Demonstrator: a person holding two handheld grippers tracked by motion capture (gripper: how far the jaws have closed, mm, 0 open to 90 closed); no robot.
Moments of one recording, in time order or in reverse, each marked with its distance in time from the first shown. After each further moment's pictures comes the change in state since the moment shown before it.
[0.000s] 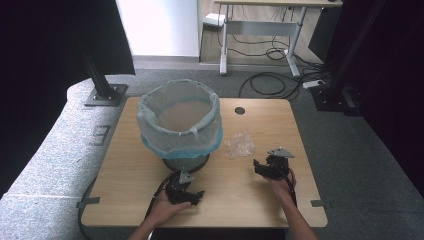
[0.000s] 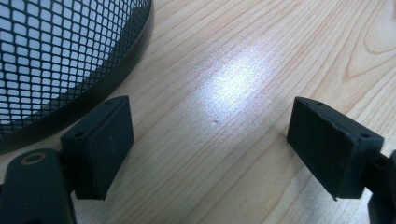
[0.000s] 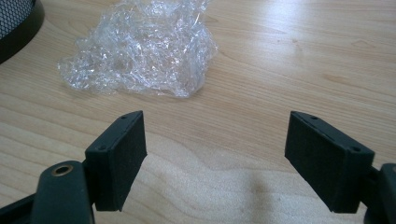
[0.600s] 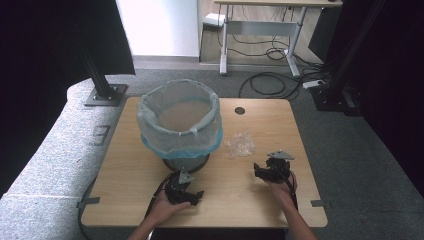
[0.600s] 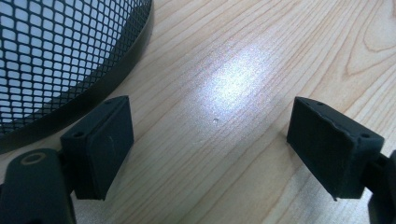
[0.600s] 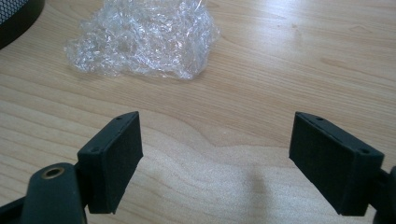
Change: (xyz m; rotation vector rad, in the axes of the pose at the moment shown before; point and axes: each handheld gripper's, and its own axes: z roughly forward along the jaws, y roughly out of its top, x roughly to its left) left arm 0.001 -0.001 -0.001 0.001 -0.004 0.006; right arm 0.005 -0.004 -0.011 0.043 -0.014 -0.005
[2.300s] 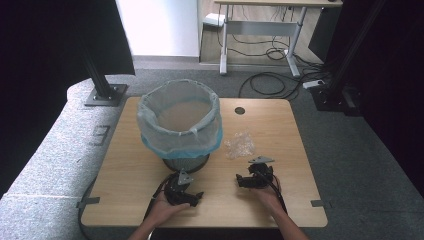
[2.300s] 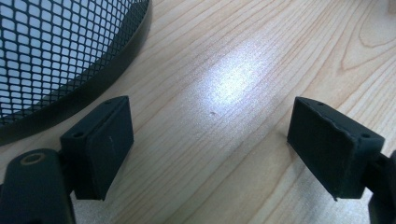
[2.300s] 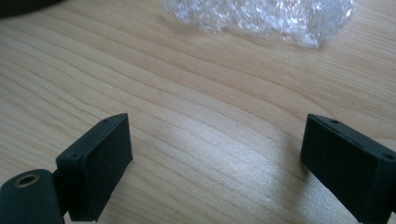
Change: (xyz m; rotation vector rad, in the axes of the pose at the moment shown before) left arm -0.001 -0.003 -0.003 0.000 -0.002 -0.001; right arm 0.049 -0.007 0.013 0.110 0.162 -0.085
